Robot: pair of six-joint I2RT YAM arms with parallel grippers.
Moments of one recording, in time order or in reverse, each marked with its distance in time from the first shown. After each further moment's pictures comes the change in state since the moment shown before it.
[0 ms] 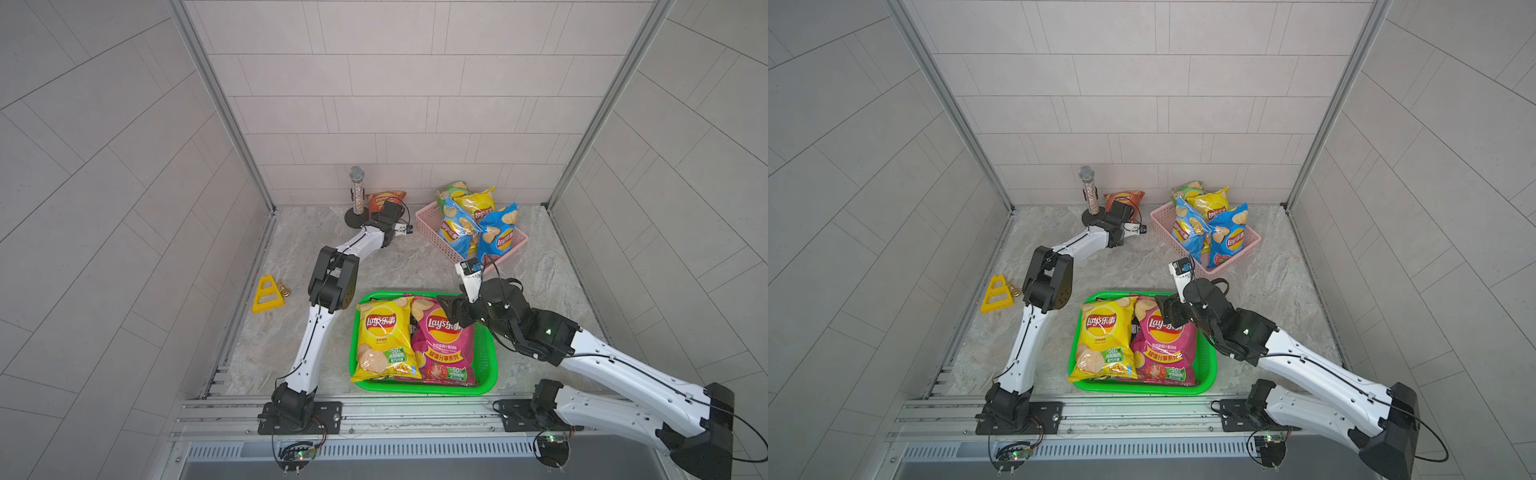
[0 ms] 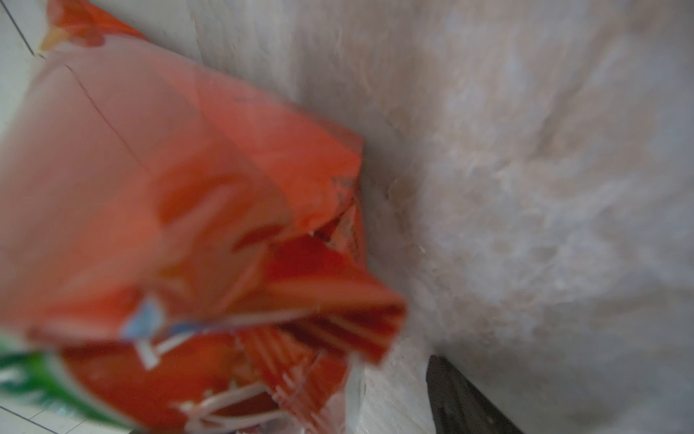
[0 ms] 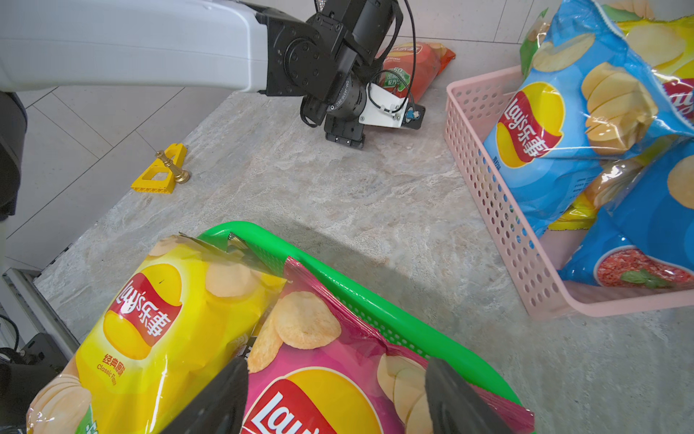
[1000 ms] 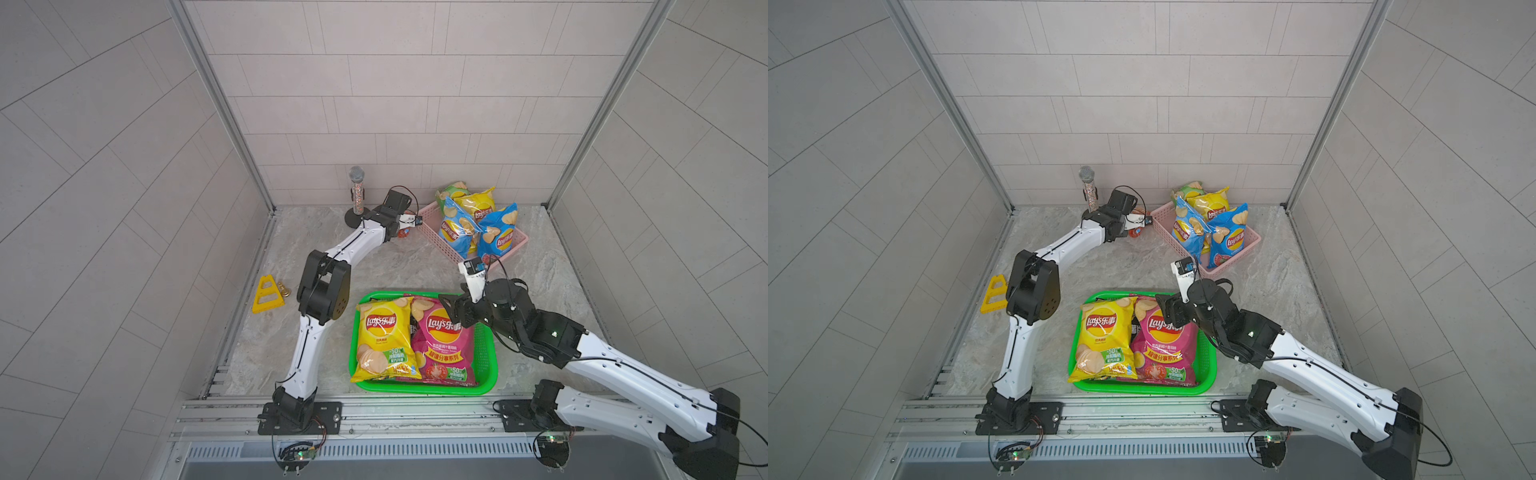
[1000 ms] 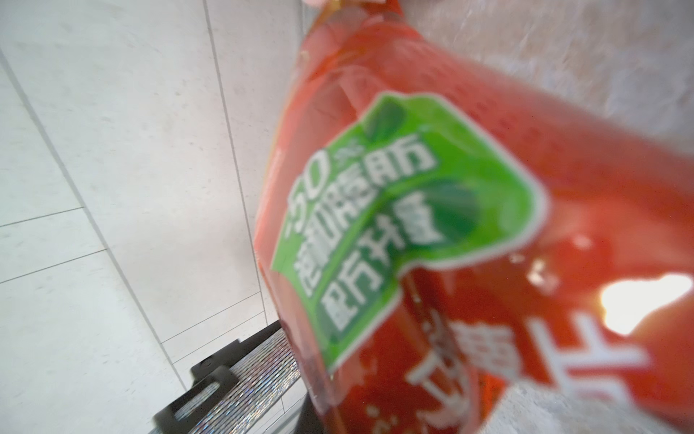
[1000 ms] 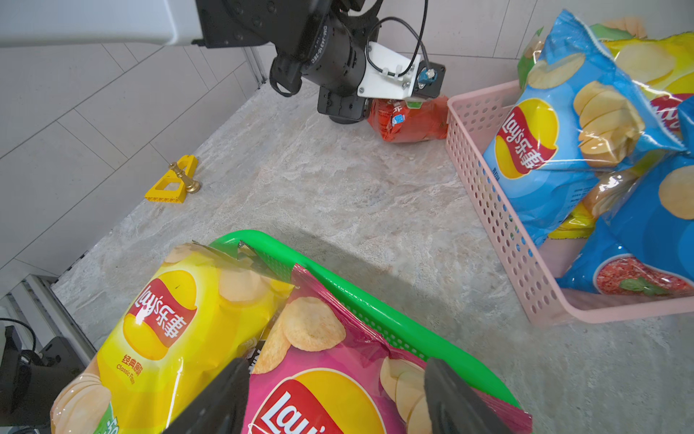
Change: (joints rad) left arm -0.080 -0.268 -0.098 -0.106 0.034 -0.067; right arm 0.000 -0.041 0.004 0.000 0.000 0.000
